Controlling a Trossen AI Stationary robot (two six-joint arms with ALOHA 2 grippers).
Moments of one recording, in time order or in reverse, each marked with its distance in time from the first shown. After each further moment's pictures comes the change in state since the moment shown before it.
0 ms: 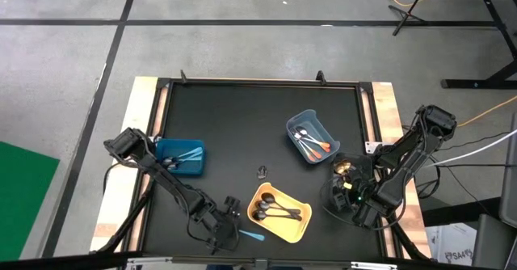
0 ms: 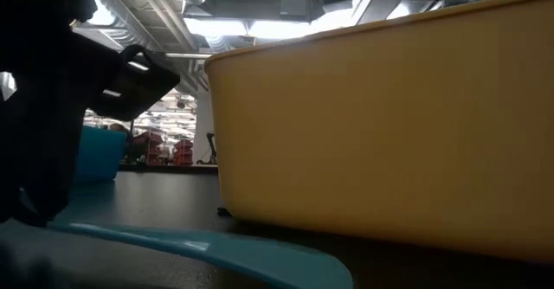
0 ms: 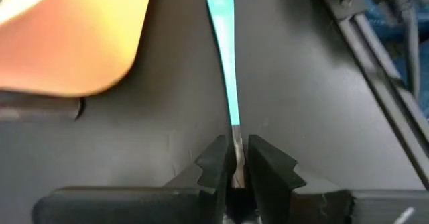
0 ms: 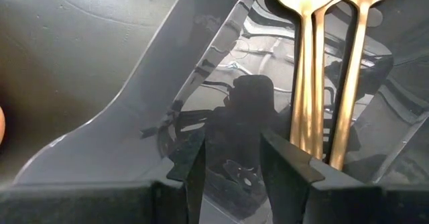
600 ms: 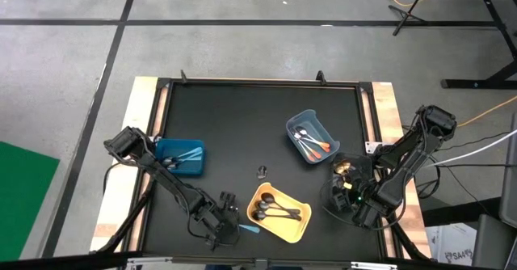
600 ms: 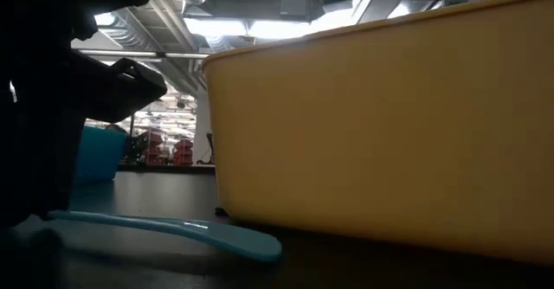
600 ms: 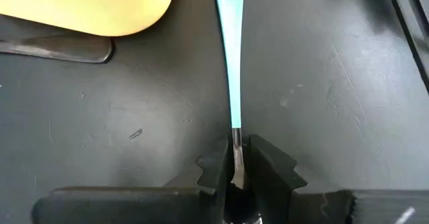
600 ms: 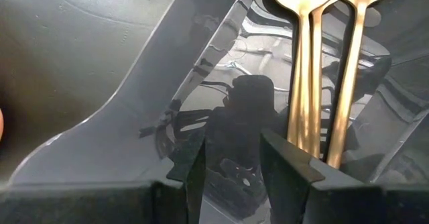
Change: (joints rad) left arm 0.002 -0.006 0.005 -0.191 -0.009 -0.102; right arm 0.000 0.000 0.000 0.000 0.000 -0.001
